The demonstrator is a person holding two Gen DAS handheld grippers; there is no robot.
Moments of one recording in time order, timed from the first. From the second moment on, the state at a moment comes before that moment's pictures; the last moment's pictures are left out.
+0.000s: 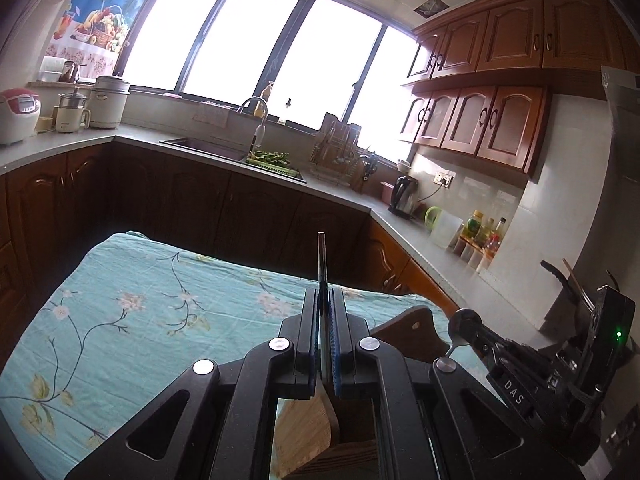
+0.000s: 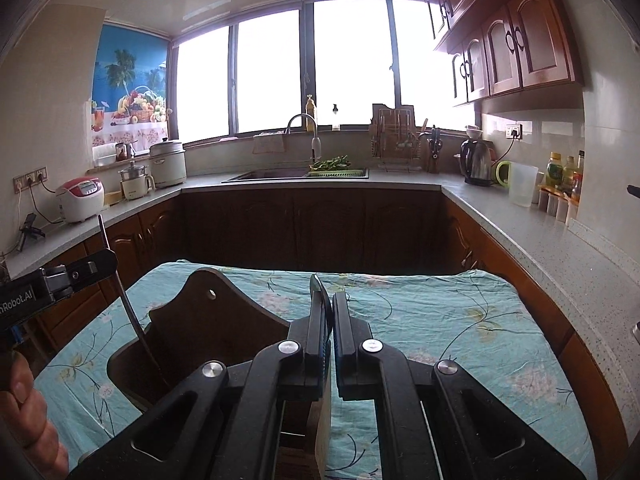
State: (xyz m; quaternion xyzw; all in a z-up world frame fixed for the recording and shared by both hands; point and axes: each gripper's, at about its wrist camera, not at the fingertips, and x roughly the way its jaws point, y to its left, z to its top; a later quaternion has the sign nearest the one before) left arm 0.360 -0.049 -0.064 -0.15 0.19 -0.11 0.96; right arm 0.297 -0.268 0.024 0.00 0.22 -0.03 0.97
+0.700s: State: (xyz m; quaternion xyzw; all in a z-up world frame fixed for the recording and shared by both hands) left arm 0.359 -0.011 -0.017 -0.15 0.22 -0.11 0.96; right arm 0.300 -0.279 0.023 0.02 0.25 -0.01 0.97
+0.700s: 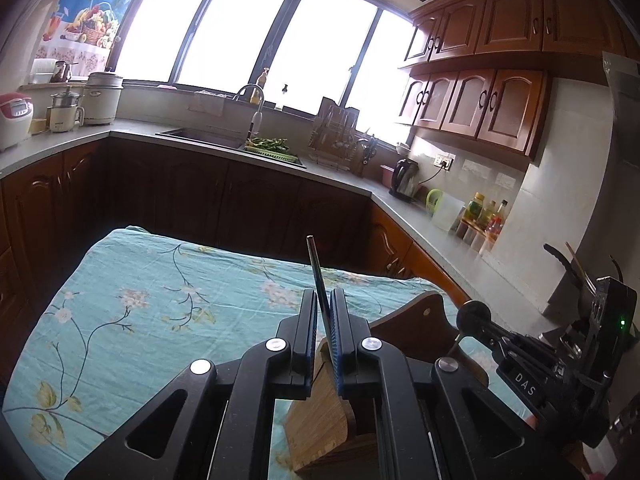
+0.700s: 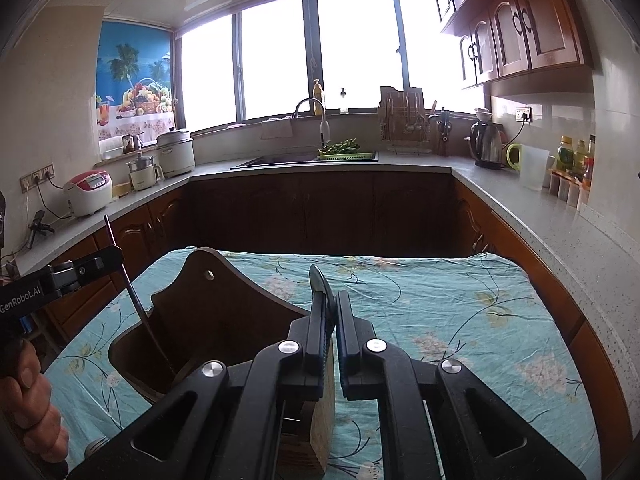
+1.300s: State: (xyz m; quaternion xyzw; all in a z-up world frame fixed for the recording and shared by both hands) left arm 0.283 0.010 -0.008 -0.16 0.23 -0.07 0.96; right arm 0.228 -0.293 0.058 0.10 0.22 0.01 0.97
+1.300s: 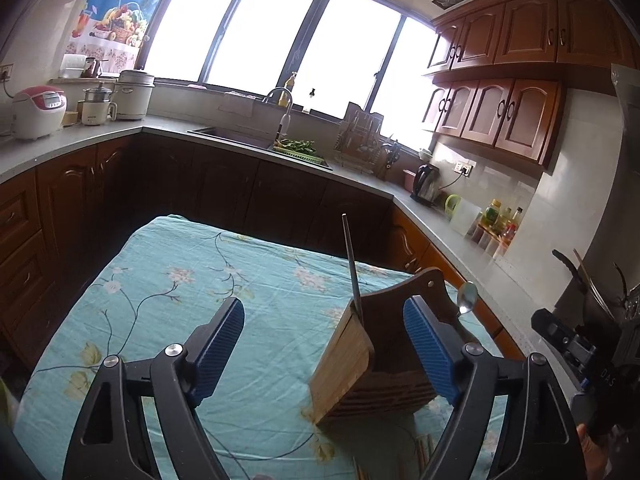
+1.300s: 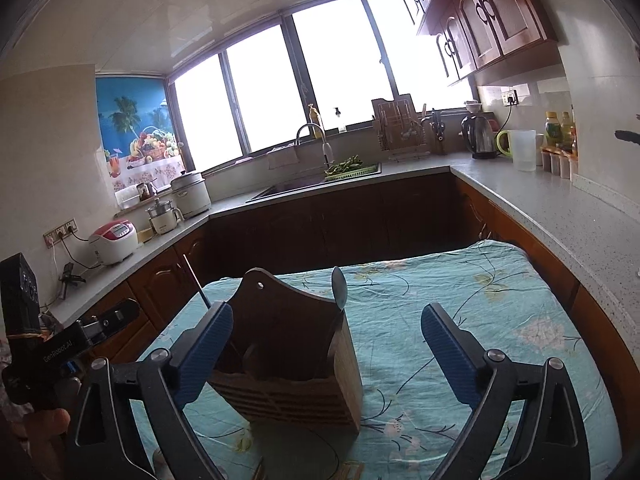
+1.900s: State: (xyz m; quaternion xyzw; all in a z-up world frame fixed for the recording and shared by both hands) left arm 0.179 0.008 0.010 -0.16 0.29 -0.08 0.94; right arm 0.128 -0.295 0.033 0.15 0.27 0.01 0.95
